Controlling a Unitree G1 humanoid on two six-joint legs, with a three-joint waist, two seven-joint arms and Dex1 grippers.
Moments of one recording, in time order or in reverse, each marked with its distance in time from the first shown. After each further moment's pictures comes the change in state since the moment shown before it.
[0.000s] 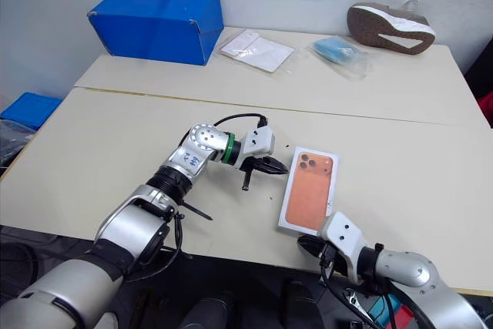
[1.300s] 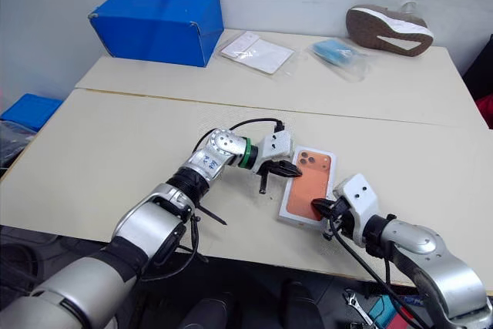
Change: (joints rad) left arm -0.053 -0.118 0.005 0.144 0.080 -0.010 0.113; right arm -0.193 0.092 -0.111 0.056 0.109 0.215 -0.158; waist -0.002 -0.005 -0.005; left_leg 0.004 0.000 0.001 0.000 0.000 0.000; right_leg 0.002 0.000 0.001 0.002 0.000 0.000
